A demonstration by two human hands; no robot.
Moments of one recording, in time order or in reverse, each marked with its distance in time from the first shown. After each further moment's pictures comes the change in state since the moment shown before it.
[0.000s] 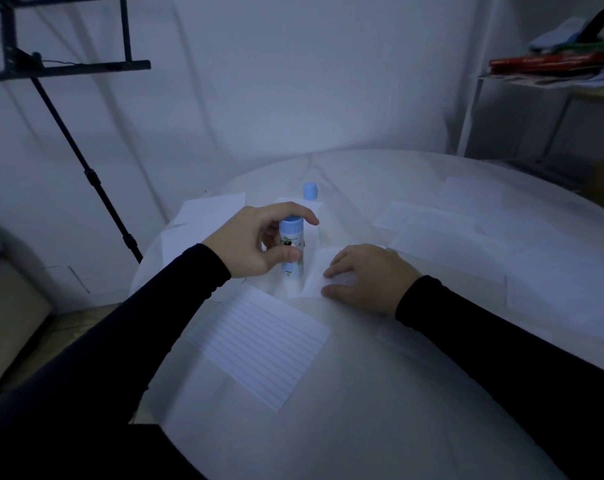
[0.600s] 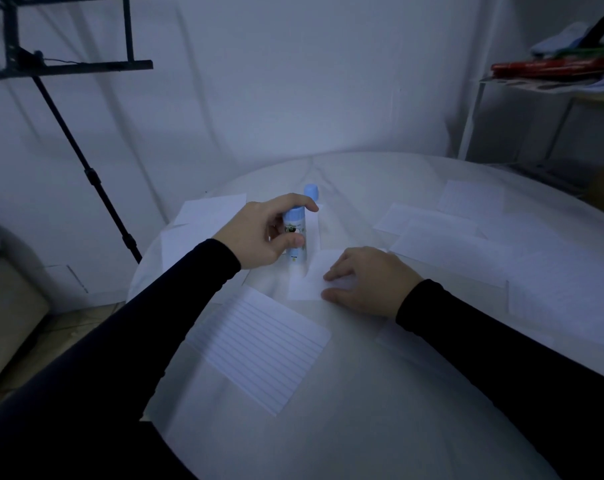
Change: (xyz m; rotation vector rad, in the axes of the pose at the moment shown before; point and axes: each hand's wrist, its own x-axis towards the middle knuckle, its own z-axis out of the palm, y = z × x) left_hand 0.019 -0.022 0.006 0.145 0.097 -0.011; right_hand 0.000 -0.002 -0.001 0.022 -0.005 0.022
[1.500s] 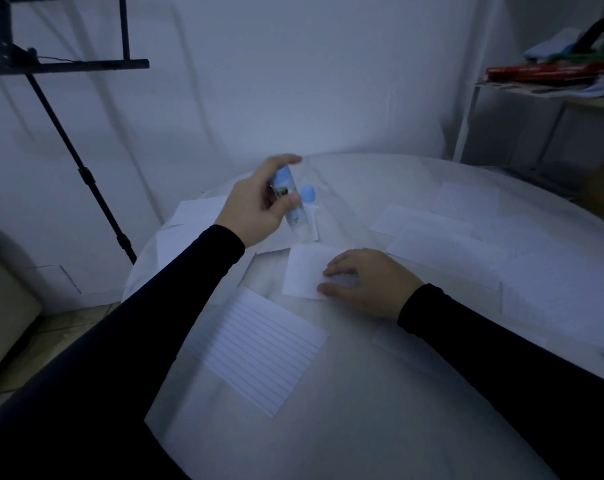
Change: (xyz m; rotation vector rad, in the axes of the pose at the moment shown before) left_hand 0.025 0.005 -0.002 -0.077 0.341 -0.003; right_hand 0.002 0.011 0.007 0.206 0.070 -0.070
